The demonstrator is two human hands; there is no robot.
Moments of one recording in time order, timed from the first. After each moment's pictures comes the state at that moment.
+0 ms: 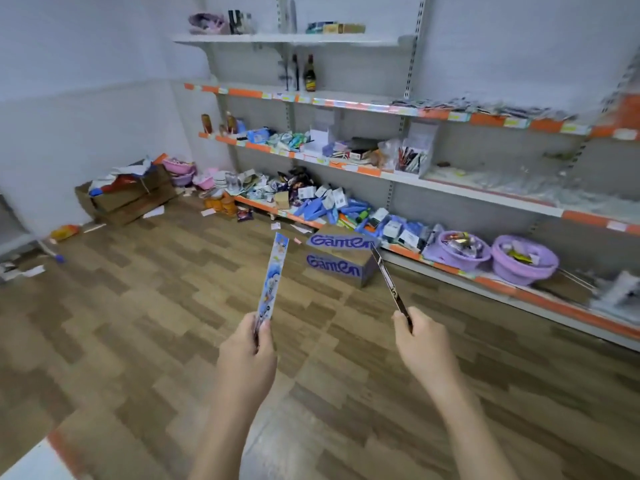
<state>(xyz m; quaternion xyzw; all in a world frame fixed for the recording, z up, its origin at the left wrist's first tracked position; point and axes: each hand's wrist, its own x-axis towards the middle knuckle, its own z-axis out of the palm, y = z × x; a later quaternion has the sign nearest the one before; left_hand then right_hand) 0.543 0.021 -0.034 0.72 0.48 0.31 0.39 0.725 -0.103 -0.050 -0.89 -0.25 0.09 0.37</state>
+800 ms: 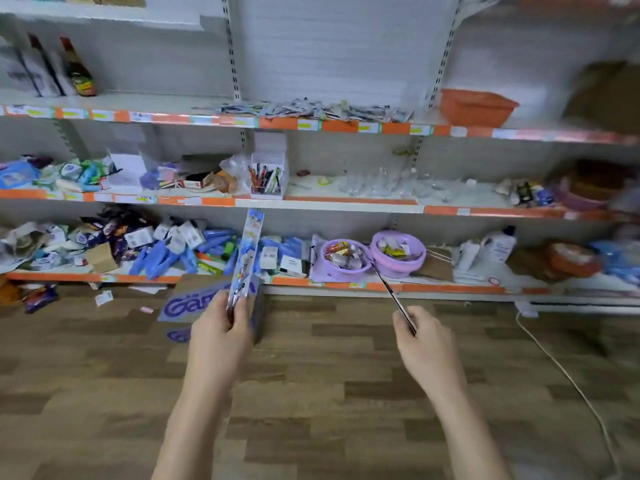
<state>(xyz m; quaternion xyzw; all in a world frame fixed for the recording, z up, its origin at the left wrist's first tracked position) 0.986 0.220 -0.024 0.82 0.28 0.24 0.45 1.060 -0.006 -0.042 -0.93 -0.02 -0.05 0.35</state>
